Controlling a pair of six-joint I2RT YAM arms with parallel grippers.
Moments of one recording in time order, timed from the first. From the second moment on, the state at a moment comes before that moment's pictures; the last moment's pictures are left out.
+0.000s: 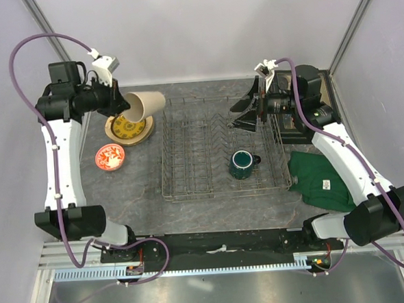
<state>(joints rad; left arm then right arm) 0.08 1.47 1.86 -1.05 0.62 0.32 0.28 1.33 1.30 -0.14 -1.10 0.24</state>
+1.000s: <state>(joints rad) 0.01 1.88 1.90 -1.34 0.15 0.62 0.27 1.31 1.30 -0.25 -1.03 0.13</state>
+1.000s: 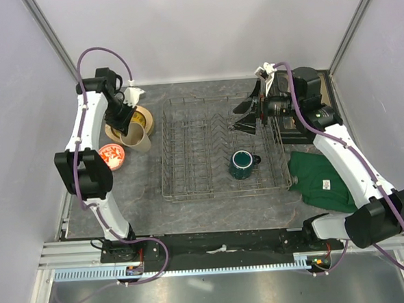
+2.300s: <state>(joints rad) 0.00 2.00 1.81 -1.34 0.03 0.66 0.27 1.29 1.30 -0.36 -1.00 0.02</state>
